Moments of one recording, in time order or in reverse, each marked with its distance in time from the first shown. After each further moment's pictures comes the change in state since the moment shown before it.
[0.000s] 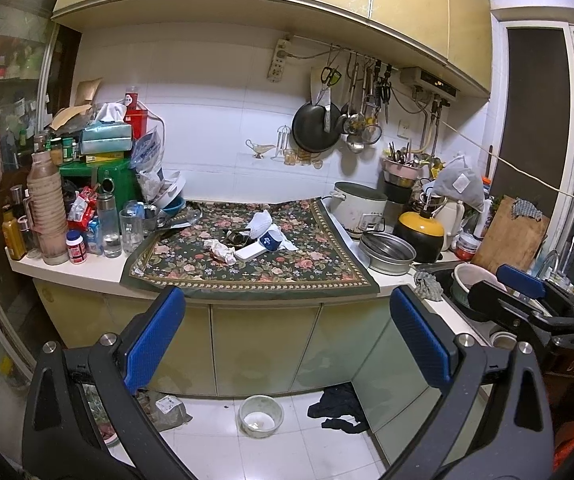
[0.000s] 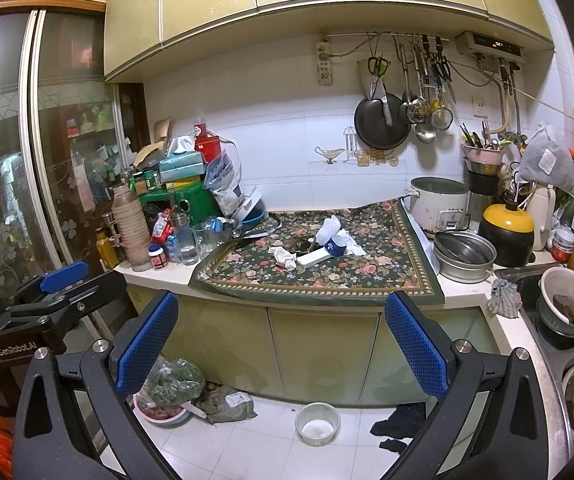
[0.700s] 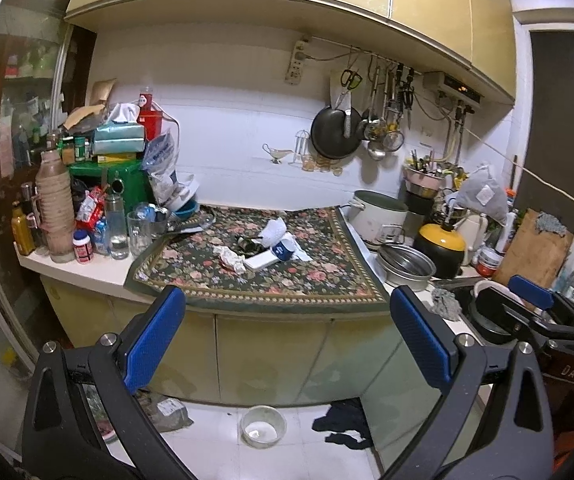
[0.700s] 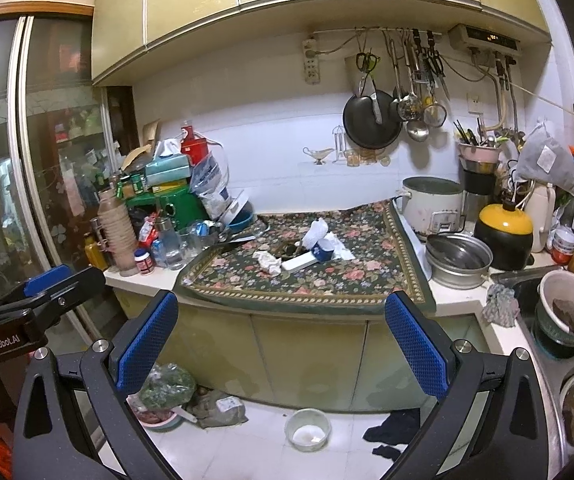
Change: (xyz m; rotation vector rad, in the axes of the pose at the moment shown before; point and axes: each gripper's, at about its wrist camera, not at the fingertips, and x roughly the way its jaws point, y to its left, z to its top) left arm 0.045 -0.021 0.021 -0.028 -0.020 0.092; right arm 0.029 -0.042 0.011 0.002 -0.011 -0.015
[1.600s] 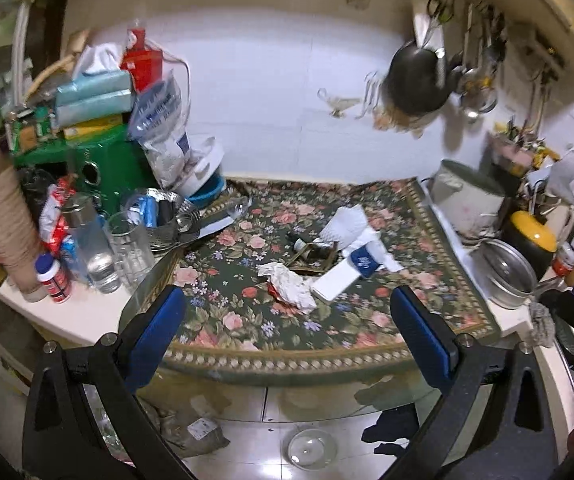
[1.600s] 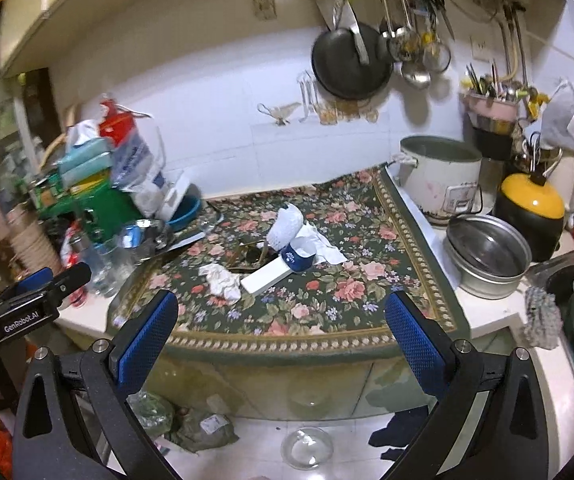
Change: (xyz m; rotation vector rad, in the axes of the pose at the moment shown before) left arm 0.333 0.136 0.074 0.007 0.208 0.087; right arm 0.245 -0.036 0.041 0.129 0.169 -0.117
